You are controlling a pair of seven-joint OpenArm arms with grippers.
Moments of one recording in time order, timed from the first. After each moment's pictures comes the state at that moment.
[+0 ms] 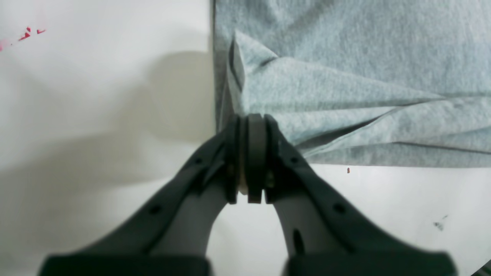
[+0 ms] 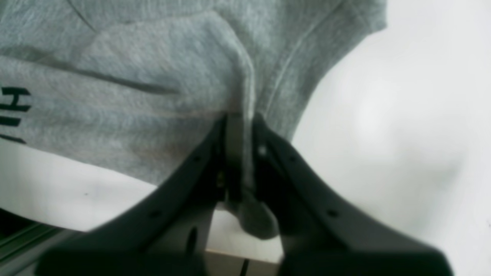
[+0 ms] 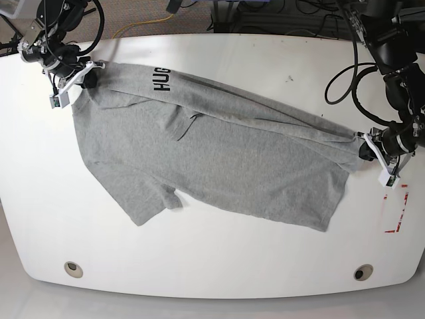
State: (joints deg) left arm -11.0 -21.8 -27.1 81.5 -28.3 -42.8 70.0; right arm -15.3 8.8 43.6 95.1 33.3 41.0 -70.0
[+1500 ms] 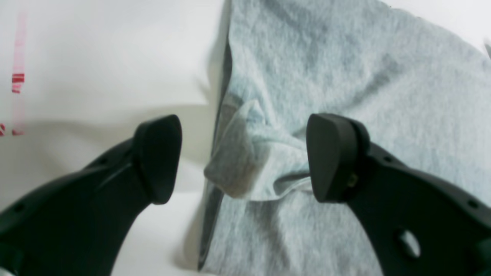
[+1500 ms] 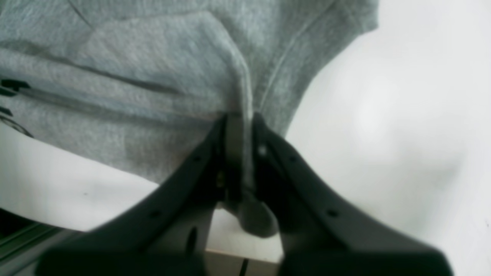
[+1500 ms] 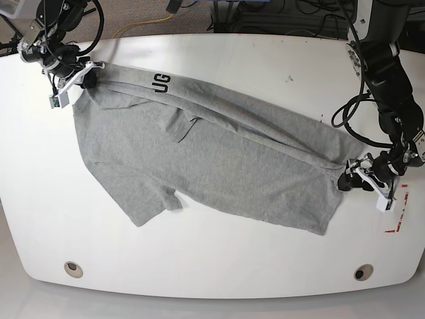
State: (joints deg) left arm -24.9 -19.8 -27.3 57.0 -20.5 -42.8 49.6; right arm -15.3 8.9 43.7 95.1 33.3 41.0 -70.0
